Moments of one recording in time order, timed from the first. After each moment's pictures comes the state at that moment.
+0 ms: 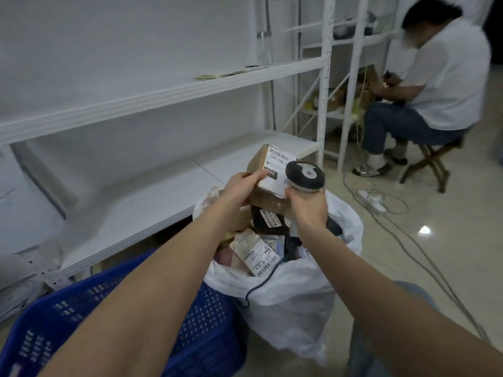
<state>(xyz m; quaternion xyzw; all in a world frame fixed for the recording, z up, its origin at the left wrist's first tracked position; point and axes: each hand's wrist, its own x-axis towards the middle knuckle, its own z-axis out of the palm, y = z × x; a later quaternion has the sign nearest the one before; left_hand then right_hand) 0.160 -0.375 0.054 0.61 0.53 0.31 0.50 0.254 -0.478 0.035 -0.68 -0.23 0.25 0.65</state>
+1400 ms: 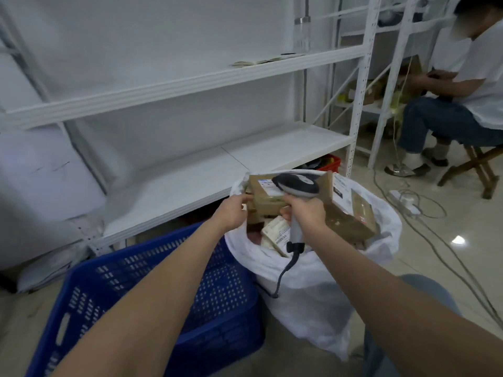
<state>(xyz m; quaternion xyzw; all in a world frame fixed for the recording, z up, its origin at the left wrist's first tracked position) 0.048 -0.379 -0.005 0.80 0.54 0.14 0.24 0.209 -0.462 0.003 -0.65 -0.27 0.43 0.56</state>
